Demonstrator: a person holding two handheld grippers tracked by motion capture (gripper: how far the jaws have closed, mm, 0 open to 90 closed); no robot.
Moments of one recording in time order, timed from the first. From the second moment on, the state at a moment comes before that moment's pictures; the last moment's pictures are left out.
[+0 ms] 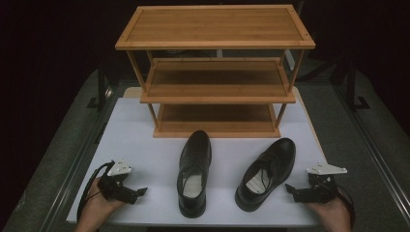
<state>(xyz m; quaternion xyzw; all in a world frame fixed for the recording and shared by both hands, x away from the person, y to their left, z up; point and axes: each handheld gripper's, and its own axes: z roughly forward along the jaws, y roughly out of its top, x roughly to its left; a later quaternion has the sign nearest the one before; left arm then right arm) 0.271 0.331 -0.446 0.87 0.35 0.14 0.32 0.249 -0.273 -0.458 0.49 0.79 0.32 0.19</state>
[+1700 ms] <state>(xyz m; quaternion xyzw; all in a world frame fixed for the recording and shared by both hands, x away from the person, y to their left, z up) 0.269 0.335 -0.451 0.86 0.34 0.14 0.34 0.350 -0.302 -0.421 0.50 0.76 0.36 0.21</state>
